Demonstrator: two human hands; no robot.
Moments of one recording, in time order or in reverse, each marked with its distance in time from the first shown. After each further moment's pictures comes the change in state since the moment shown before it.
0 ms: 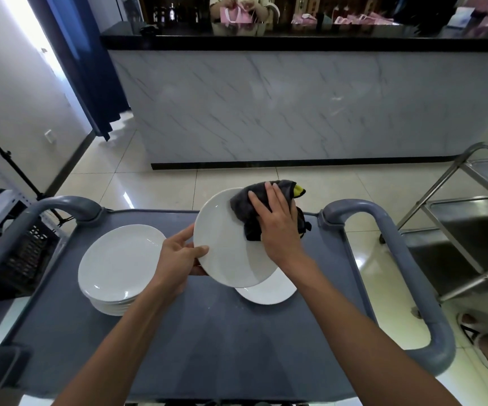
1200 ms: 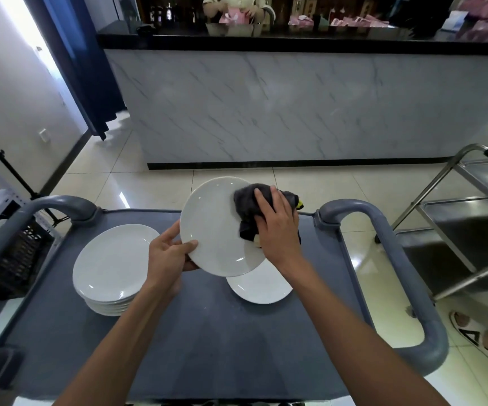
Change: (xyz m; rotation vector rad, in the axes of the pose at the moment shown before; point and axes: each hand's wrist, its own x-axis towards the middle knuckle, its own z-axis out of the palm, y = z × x) left_hand -0.002 0.000 -0.001 -0.140 0.140 0.048; right_hand -0.004 -0.004 -0.011 0.127 -0.050 0.165
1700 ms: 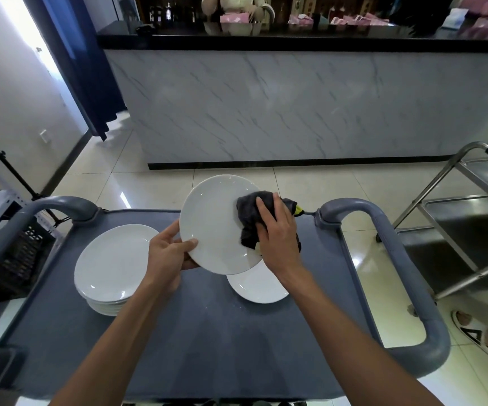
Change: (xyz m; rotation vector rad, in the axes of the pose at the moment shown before) left_hand 0.003 0.004 -0.003 0.002 -0.047 -0.009; right_hand -0.016 -0.003 0.005 0.079 0.031 0.017
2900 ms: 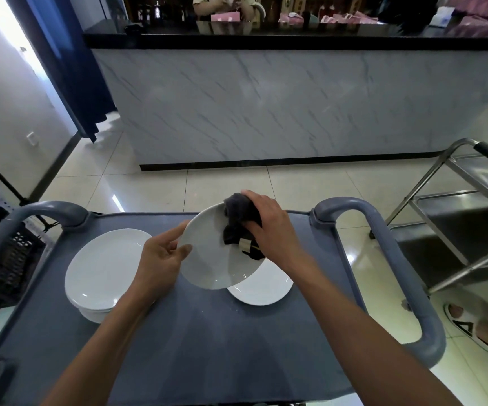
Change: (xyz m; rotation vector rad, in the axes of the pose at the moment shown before) left_hand -0.003 0.007 -0.013 0.437 -0.194 0.366; right_hand 0.021 -0.010 -0.026 0.186 -0.117 -0.082
